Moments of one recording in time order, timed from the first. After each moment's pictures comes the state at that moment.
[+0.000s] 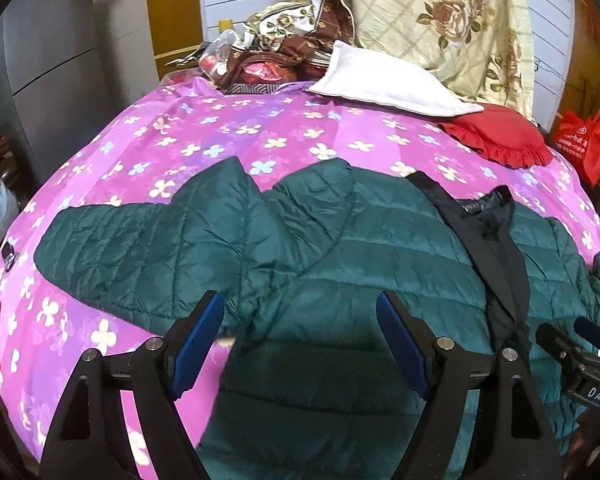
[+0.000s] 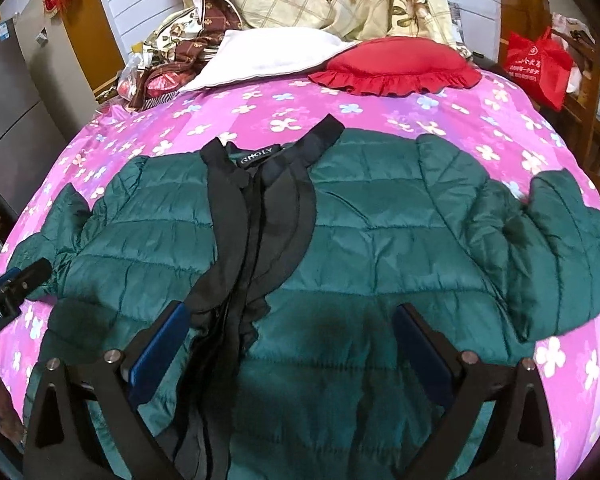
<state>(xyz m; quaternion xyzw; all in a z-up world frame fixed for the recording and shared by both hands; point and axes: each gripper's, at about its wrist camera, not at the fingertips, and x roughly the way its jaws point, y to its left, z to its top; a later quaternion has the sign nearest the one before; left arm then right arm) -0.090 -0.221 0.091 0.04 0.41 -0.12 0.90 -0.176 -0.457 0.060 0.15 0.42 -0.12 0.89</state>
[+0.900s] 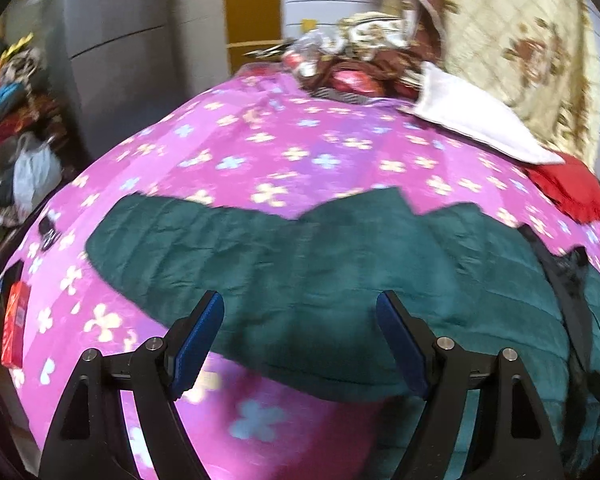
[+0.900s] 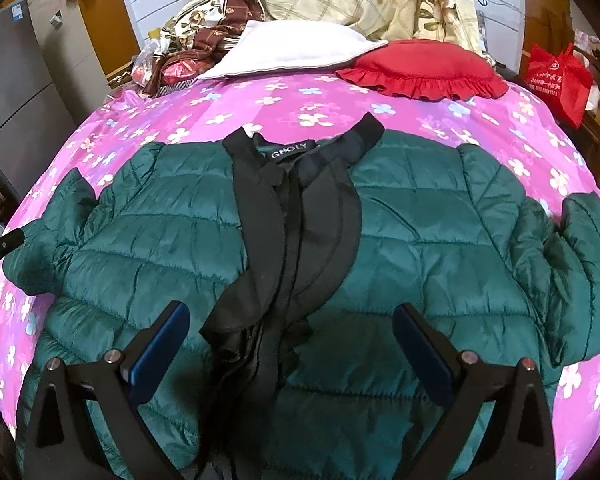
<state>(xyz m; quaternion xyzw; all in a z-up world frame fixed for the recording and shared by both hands) -0.037 -0.105 0.083 0.00 0.40 -0.01 0.91 -0.151 -0.437 0.052 0.13 0.42 -0.10 0.89</state>
